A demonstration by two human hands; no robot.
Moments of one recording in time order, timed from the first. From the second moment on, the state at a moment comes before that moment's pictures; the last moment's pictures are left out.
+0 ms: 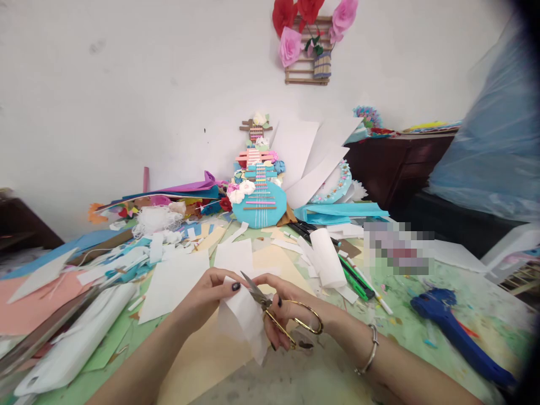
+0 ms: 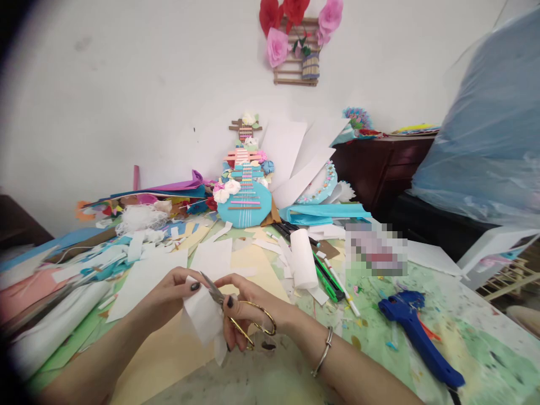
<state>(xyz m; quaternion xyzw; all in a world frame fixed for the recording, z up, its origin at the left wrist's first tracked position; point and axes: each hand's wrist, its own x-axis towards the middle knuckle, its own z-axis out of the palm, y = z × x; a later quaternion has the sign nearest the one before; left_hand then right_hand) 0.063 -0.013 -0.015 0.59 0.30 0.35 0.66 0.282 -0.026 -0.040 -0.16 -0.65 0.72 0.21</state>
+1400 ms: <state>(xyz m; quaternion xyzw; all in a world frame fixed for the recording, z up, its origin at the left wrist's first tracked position) 0.056 -0.009 -0.014 0.65 0.33 0.31 0.61 0.277 -0.031 -0.035 -0.17 -0.61 0.72 0.27</state>
